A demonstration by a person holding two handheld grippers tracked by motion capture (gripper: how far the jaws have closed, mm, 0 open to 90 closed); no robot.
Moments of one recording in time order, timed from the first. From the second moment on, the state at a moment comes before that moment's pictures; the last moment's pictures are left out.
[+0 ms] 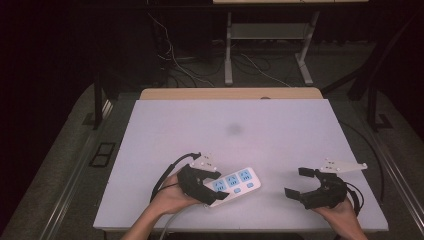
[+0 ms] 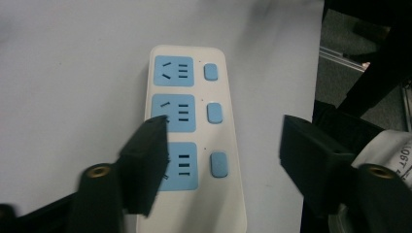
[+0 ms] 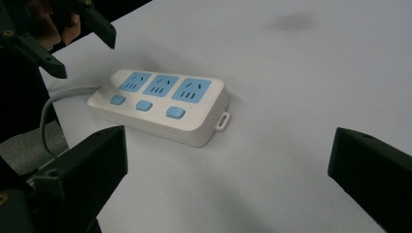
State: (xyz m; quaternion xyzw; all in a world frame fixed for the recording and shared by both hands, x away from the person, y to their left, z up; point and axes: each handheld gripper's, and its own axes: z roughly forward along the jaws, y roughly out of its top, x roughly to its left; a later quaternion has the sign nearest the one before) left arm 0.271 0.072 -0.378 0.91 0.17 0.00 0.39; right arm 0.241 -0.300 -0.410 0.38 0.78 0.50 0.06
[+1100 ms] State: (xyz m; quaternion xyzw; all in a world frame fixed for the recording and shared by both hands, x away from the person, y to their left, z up) left arm 0.278 0.052 -0.401 0.93 0.14 -0.02 0.33; right arm 0.241 -0.299 -0.411 0.37 0.79 0.49 0.06
